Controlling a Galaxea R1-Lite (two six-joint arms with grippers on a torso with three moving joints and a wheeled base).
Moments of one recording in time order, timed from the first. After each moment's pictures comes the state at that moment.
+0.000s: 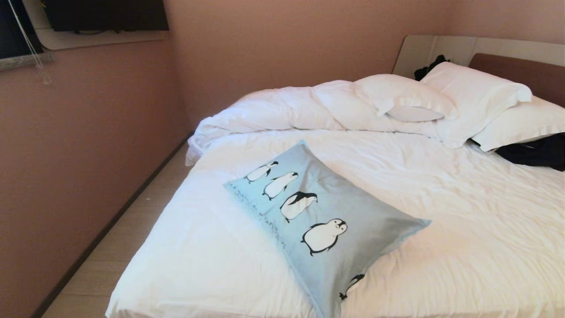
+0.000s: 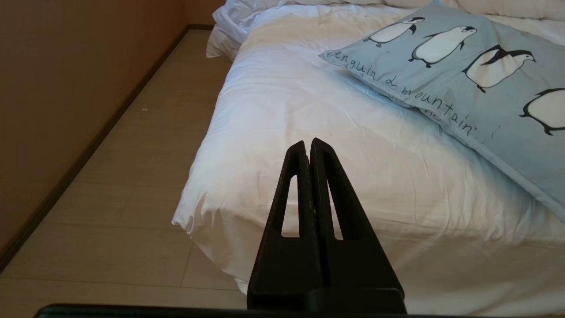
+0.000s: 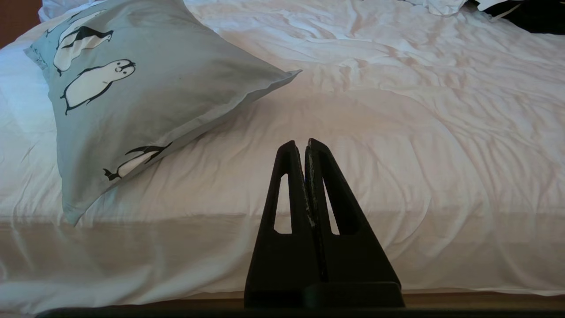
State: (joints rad) left arm 0.00 0.00 0.00 -0.01 0.01 -0.07; right arm 0.00 0.00 0.00 0.00 0.01 -0.01
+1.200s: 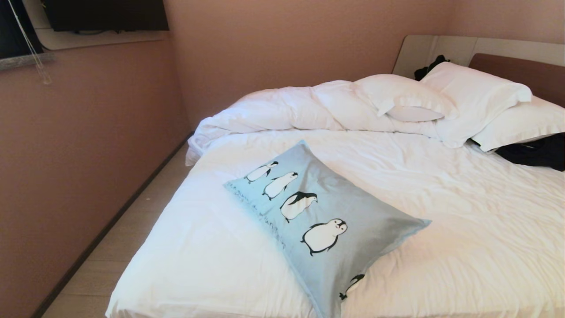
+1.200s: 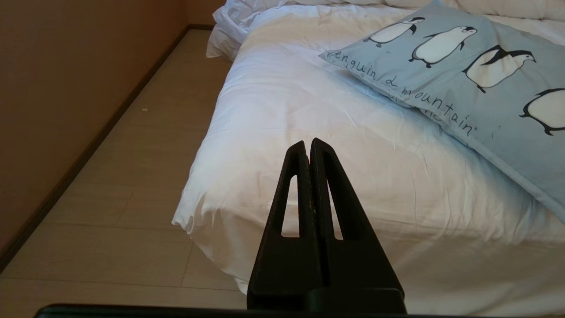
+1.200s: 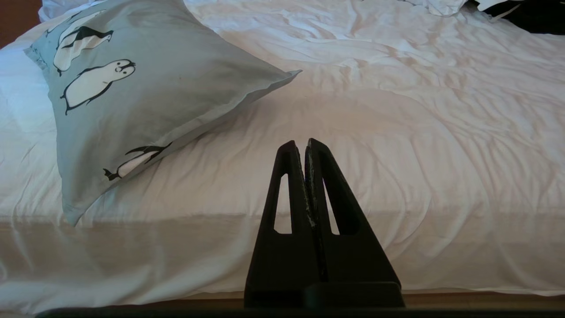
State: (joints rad) left arm 0.00 0.00 0.00 -0.01 0.01 -0.07; right arm 0.00 0.00 0.00 0.00 0.01 -0.01
